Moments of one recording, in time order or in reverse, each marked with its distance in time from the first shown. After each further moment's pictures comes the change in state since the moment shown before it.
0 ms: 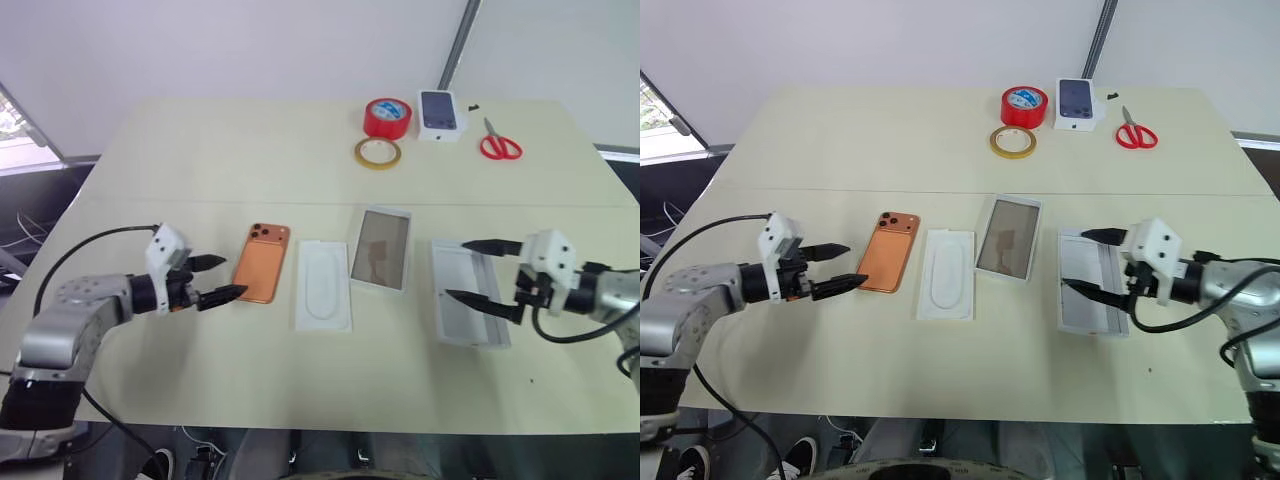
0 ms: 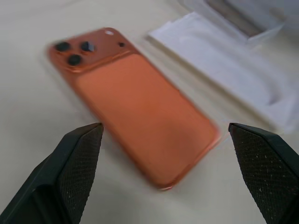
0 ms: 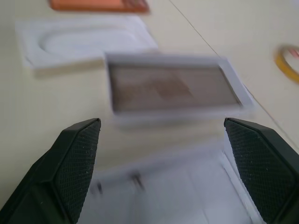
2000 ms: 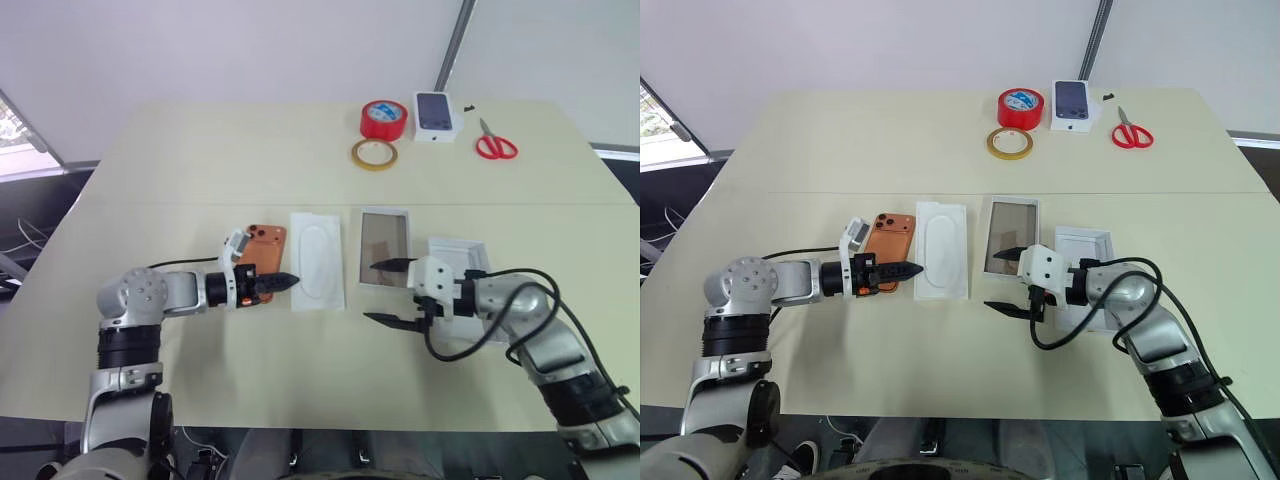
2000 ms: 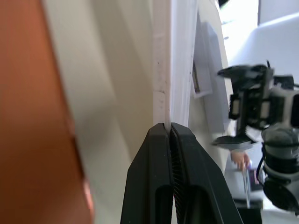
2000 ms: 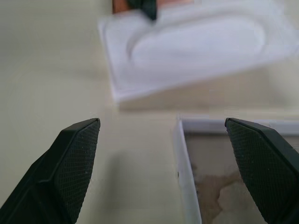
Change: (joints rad) left arm -0.291 -0.389 0.158 0.299 -0.268 0.692 0.384; right arm -0.199 0.221 0.395 0.120 -0.253 -0.067 -0.082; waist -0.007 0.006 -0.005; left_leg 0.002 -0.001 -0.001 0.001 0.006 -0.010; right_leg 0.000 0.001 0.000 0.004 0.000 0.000
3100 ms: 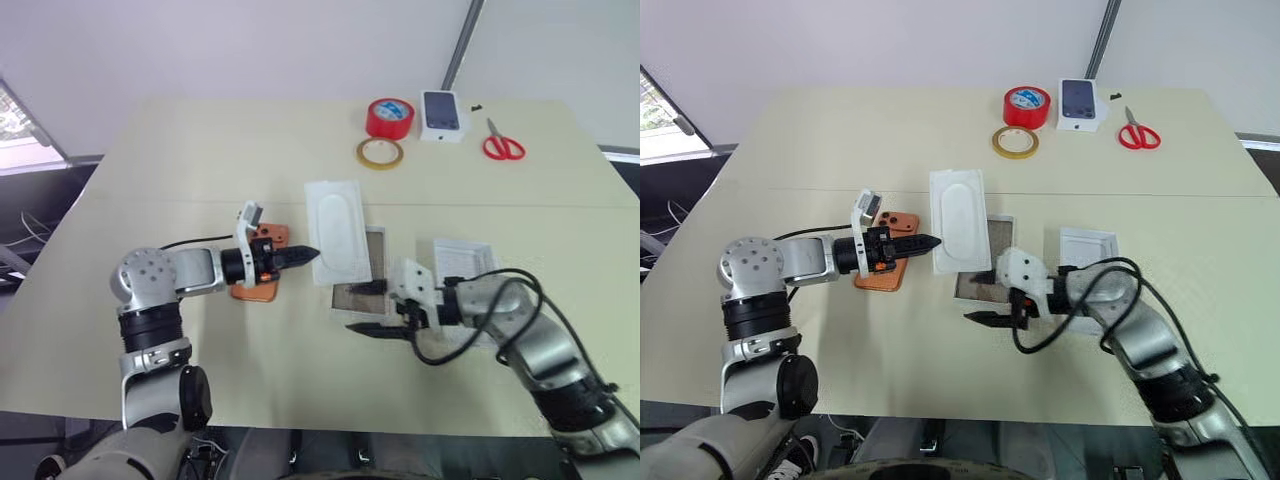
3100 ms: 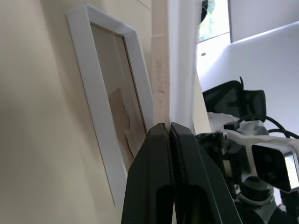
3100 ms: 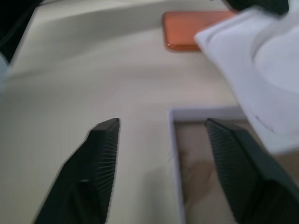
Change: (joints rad) left arm -0.107 -0.181 0.161 -0.078 -0.069 0.118 0.182; right arm 0.103 -0.077 -0.062 -0.308 0.165 0.339 0.078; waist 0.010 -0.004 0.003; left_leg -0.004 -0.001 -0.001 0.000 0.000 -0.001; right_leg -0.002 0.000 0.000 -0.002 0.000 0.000
